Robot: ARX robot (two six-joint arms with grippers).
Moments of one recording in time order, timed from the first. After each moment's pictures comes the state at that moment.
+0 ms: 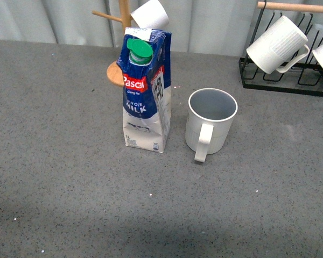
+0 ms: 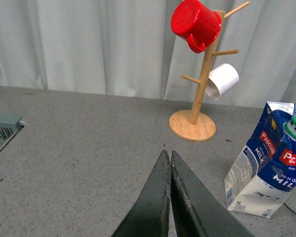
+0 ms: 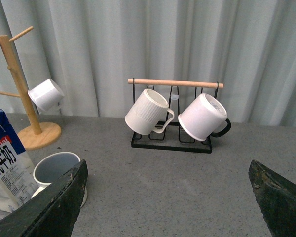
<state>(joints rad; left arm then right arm) 0.00 0.79 0.02 0.76 0.00 -0.01 0.00 0.00 0.01 0.00 0.00 0.00</state>
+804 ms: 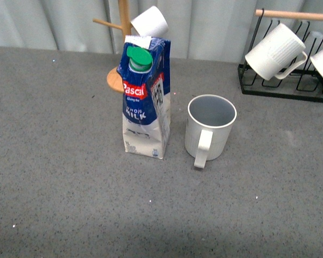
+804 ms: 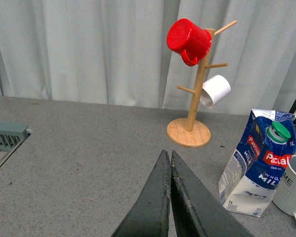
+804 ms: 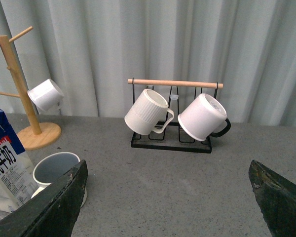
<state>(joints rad) 0.00 0.33 0.02 0.33 0.00 -0.01 0.00 0.00 0.01 0.00 0.00 0.00</state>
